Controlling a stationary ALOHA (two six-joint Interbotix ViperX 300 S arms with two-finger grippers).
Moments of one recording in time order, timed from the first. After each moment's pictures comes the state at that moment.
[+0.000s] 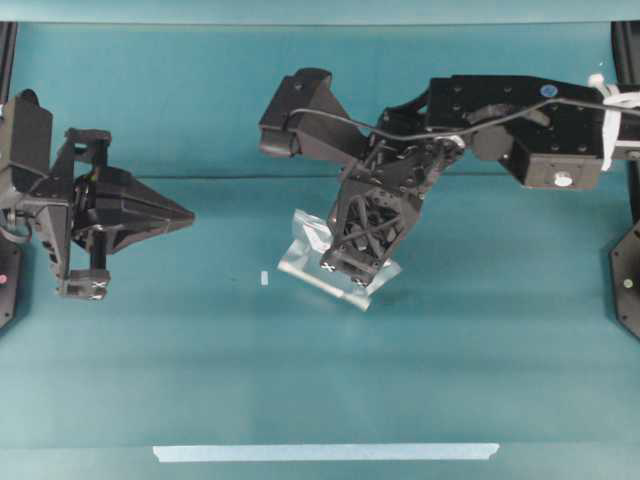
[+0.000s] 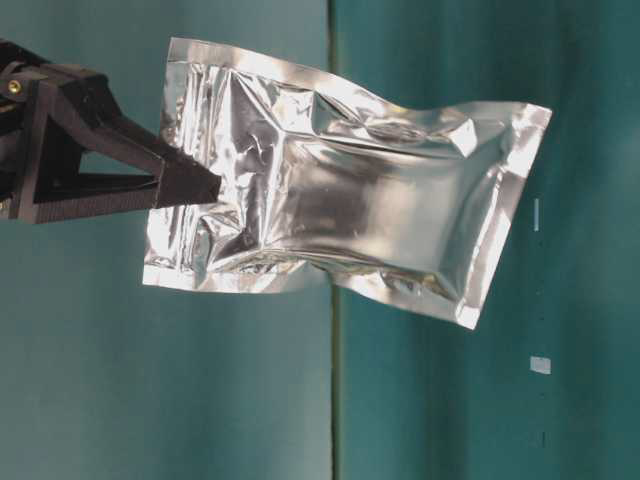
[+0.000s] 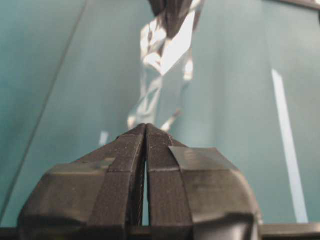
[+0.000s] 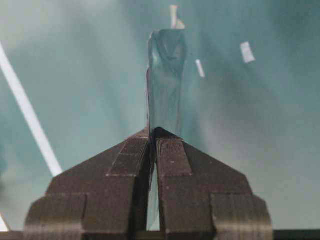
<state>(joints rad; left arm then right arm) 0.06 -0.65 1.03 0.01 -0.16 -0.16 -0.11 0.07 0.07 0.20 1.10 0.22</state>
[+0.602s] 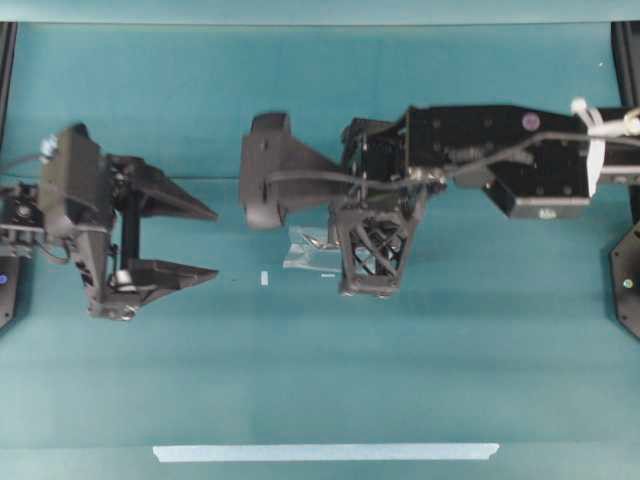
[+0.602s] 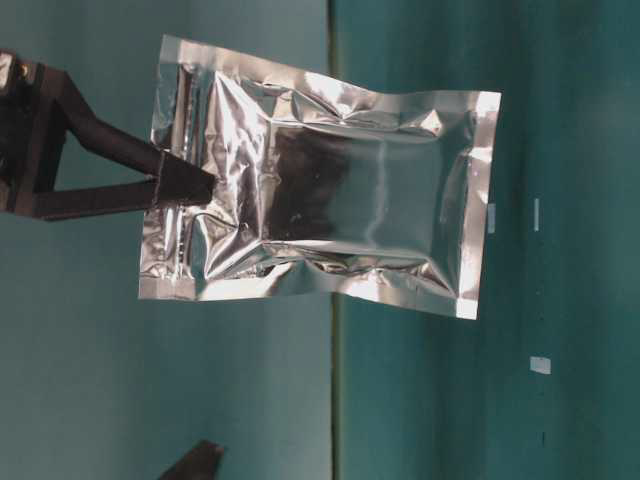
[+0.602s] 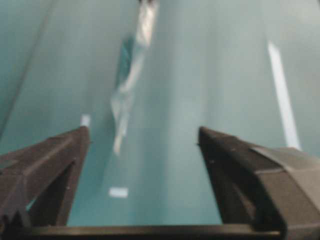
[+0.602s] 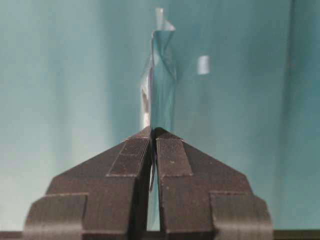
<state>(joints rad) 0.01 -0.48 1.03 0.01 -0.21 -0.12 -0.03 0.11 -0.01 0.00 1.18 -0.06</state>
